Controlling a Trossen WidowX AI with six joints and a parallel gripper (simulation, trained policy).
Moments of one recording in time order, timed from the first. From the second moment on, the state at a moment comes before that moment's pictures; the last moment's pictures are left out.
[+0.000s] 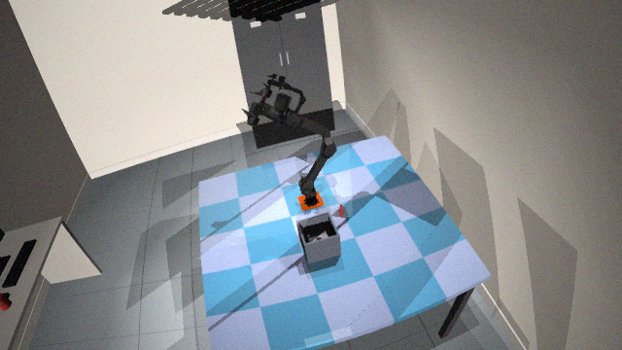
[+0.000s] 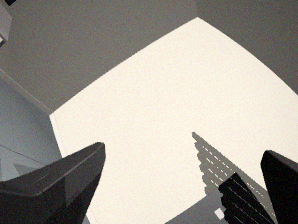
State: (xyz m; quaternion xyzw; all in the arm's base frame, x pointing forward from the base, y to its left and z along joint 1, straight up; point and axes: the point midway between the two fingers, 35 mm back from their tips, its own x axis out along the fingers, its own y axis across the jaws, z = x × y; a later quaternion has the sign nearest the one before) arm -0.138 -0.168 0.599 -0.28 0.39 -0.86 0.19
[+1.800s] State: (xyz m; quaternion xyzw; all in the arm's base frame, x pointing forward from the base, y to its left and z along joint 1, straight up) arm 0.091 -0.268 0.500 0.03 0.06 -0.65 0.75
